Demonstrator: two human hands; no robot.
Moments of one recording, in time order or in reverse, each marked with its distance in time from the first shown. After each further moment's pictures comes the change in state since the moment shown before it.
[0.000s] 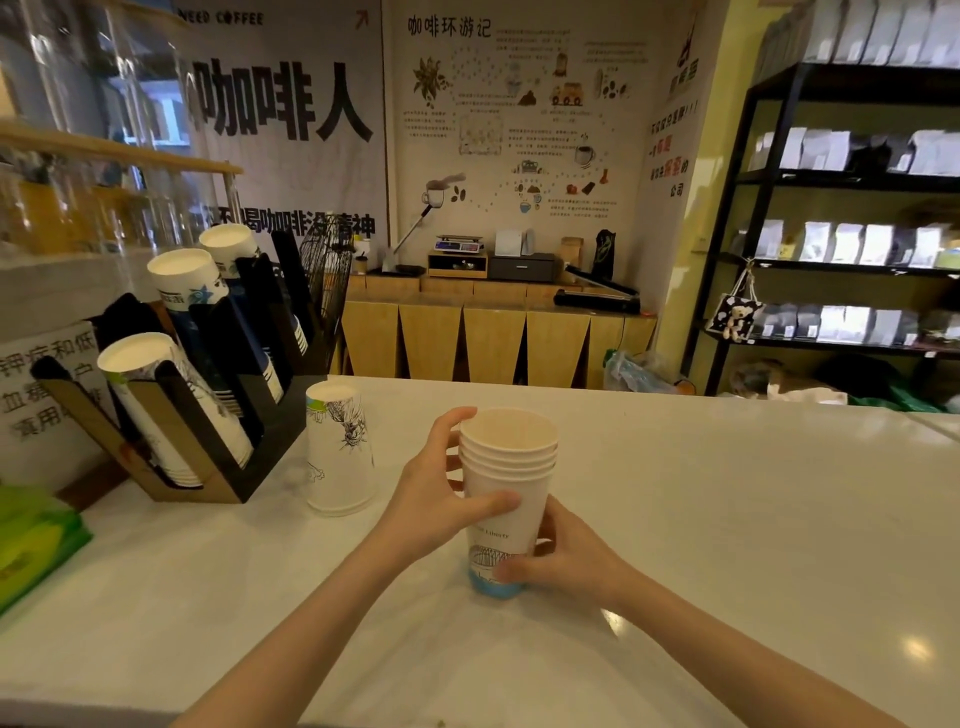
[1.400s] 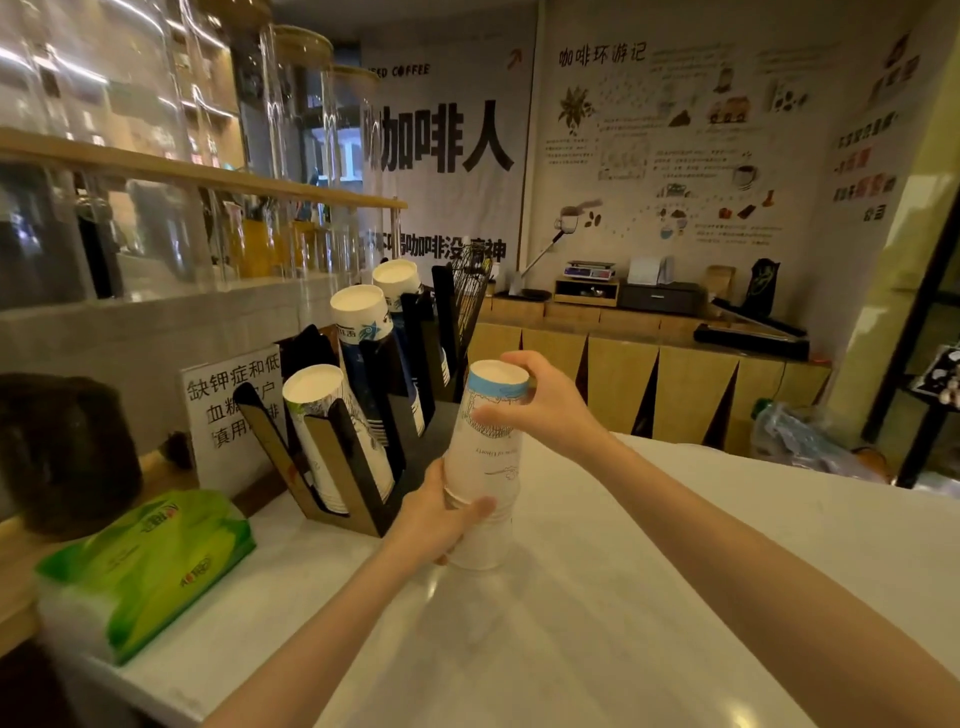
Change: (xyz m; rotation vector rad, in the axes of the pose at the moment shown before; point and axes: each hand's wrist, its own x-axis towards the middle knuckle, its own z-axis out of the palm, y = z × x) left_hand 0.031 -0.077 -0.121 0.268 0.240 -0.499; right_hand 0.173 -0.175 0.054 -0.052 0.033 -0.427
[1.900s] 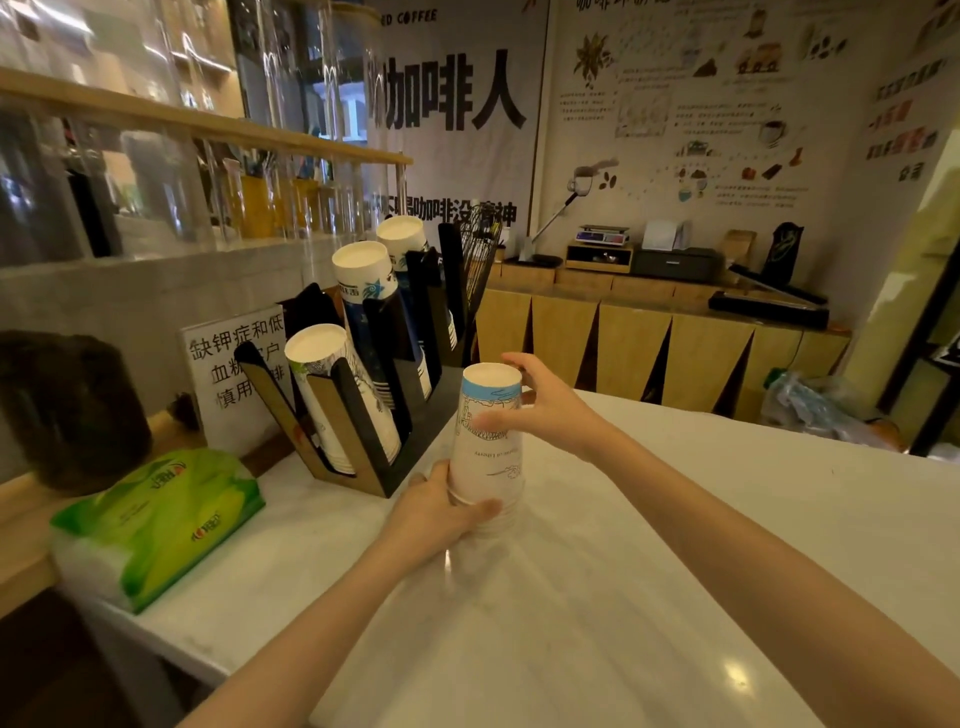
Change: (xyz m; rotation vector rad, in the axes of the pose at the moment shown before) left_hand -0.002 -0.031 0.016 0.110 -0.033 -0.054; right_hand -0.007 0.028 0.021 0.043 -0.173 0.170
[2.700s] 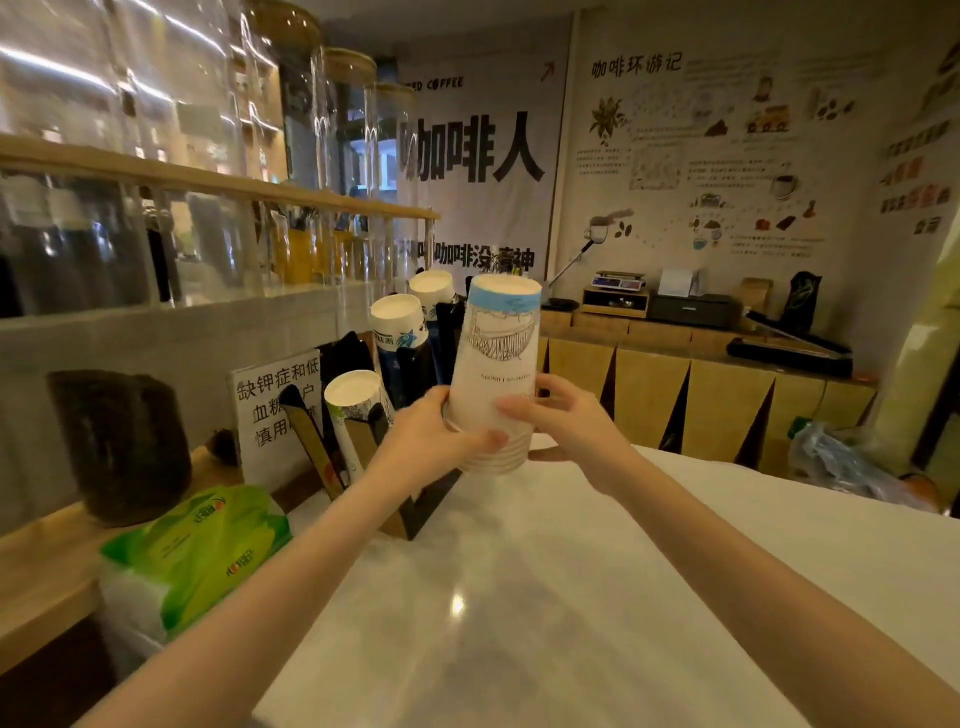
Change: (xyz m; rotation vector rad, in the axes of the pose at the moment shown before) left_hand -0.020 0.080 -0.097 -0.074 0.214 0.235; right_hand -0.021 -0.047 -0.011 0.347 0.047 -0.016
